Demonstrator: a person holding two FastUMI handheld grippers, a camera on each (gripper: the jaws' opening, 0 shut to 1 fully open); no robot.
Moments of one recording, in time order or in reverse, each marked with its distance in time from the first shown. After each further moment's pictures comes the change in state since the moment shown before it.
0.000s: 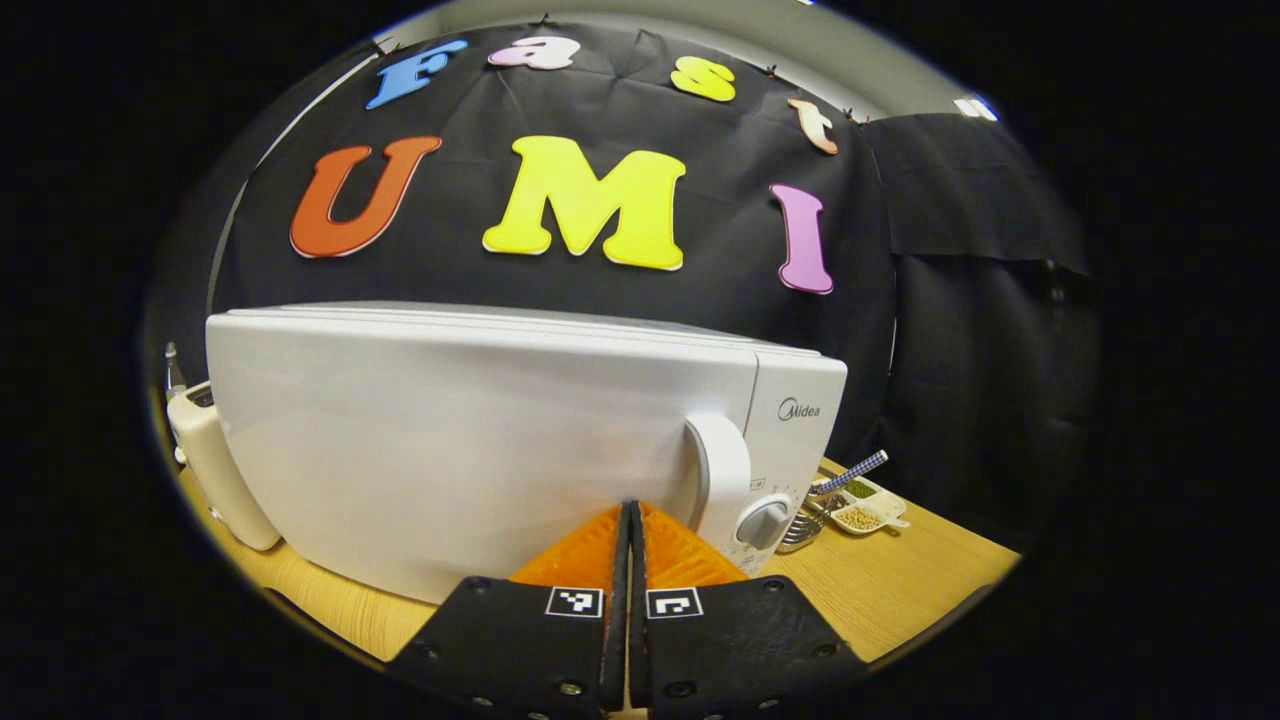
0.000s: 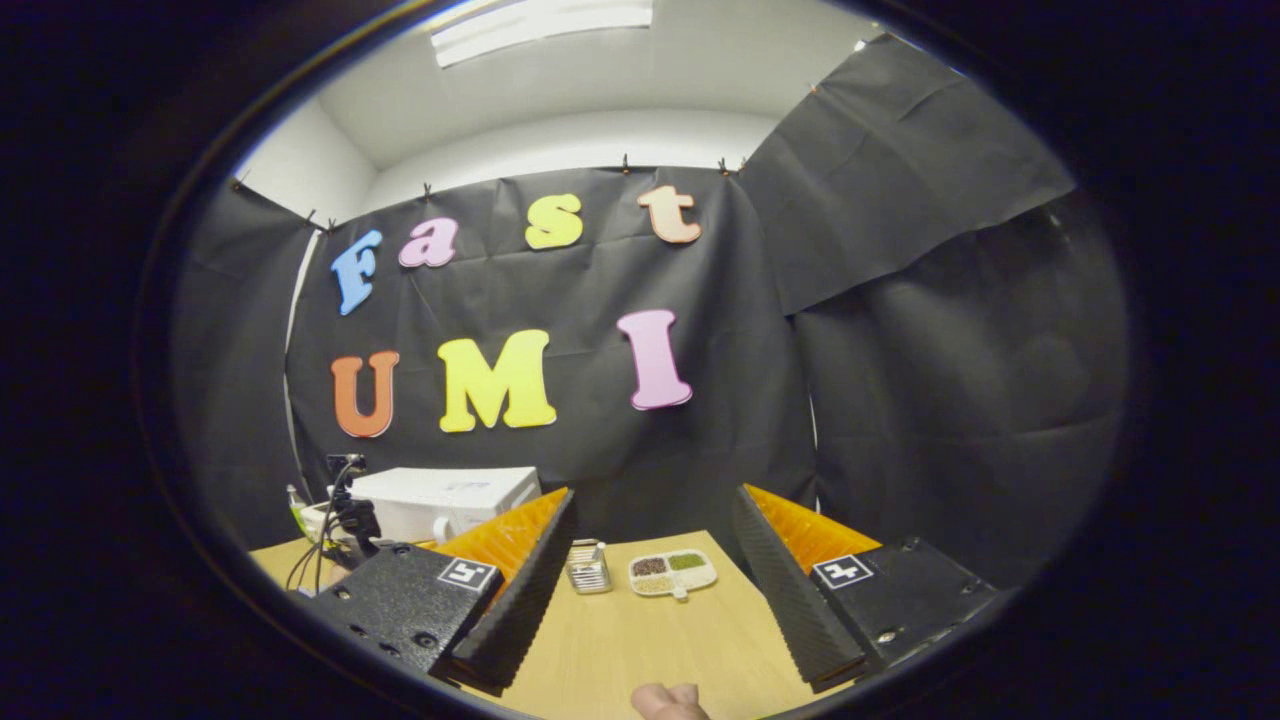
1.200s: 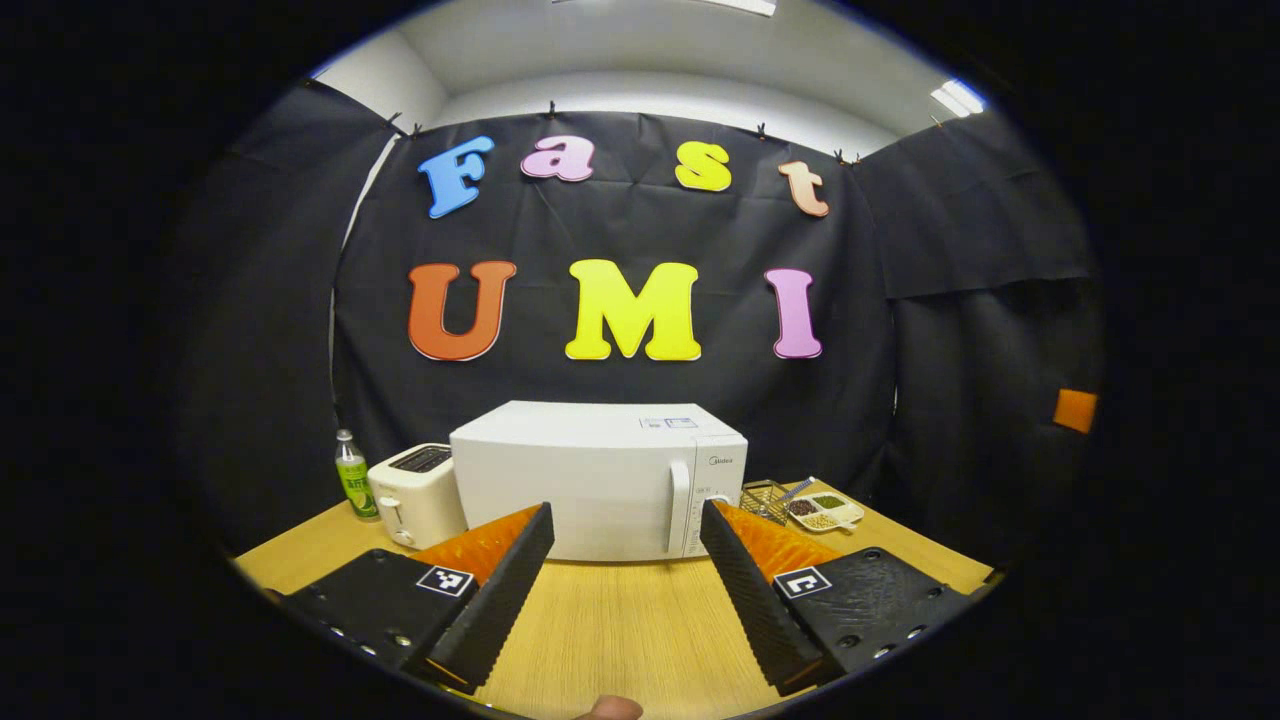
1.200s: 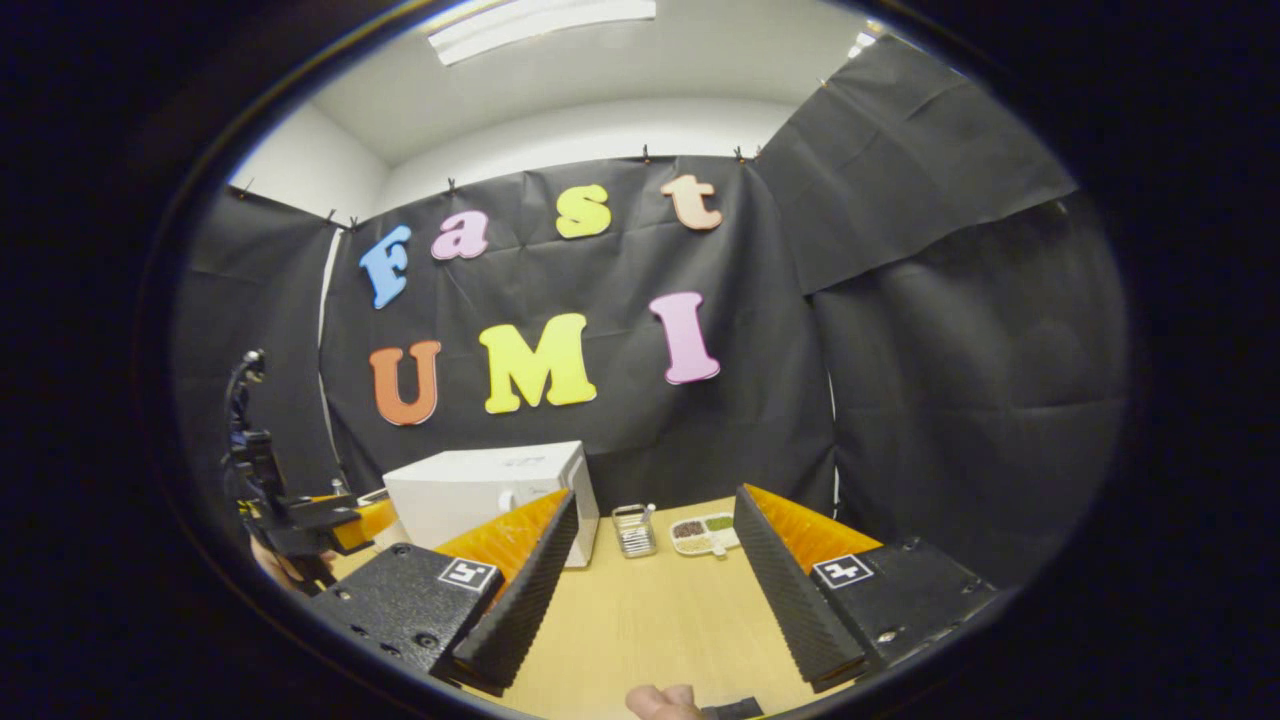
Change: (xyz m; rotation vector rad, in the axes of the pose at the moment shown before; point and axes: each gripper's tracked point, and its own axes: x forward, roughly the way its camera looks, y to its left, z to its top) left arm -0.293 -0.035 0.085 0.084 -0.128 0.219; right arm -0.093 0.058 -0.003 0.000 0.056 0.041
